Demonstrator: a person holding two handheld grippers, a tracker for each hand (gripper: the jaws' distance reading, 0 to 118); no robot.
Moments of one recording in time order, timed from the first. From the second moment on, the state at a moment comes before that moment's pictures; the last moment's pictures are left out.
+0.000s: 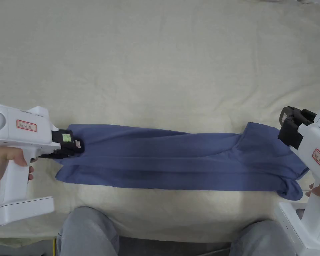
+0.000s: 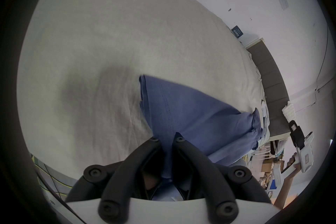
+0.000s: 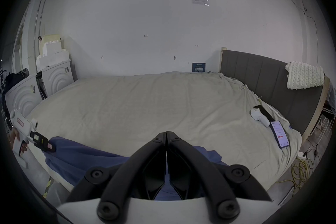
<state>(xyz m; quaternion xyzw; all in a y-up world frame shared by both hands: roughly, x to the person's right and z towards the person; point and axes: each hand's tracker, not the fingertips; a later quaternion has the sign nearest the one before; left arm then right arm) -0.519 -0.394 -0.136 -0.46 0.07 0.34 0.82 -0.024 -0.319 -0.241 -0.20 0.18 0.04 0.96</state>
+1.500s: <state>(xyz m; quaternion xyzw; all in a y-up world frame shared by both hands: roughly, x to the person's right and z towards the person) -0.306 -0.398 -0.257 -0.49 -0.07 0.24 0.84 0.041 -0.307 -0.218 -0.18 0.15 -0.01 0.97</state>
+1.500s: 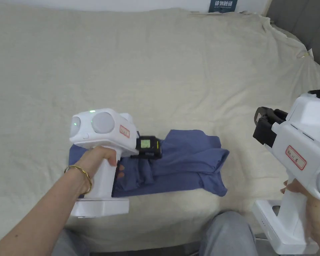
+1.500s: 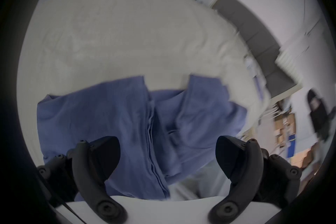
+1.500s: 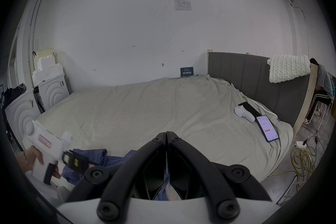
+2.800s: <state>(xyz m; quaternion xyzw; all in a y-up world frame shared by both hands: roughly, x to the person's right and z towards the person) -0.261 -0.382 -0.197 -0.32 -0.08 0.17 0.93 0.049 -0.309 -0.223 -0.19 0.16 -0.01 0.97</state>
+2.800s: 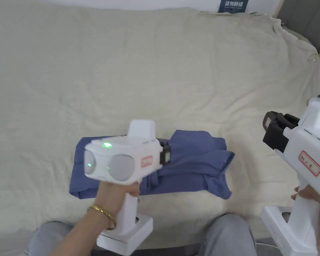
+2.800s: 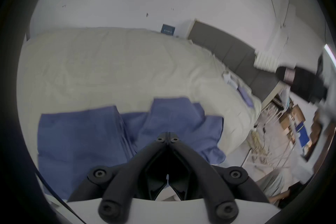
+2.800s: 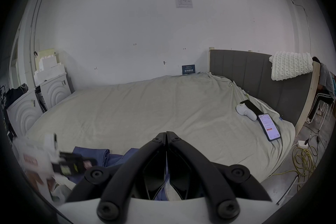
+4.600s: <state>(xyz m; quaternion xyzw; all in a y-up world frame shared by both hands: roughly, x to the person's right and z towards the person) -0.508 -0.353 -0.147 -0.47 0.18 0.19 0.84 0.003 -0.322 -0.232 -0.22 0.20 0.01 0.96</state>
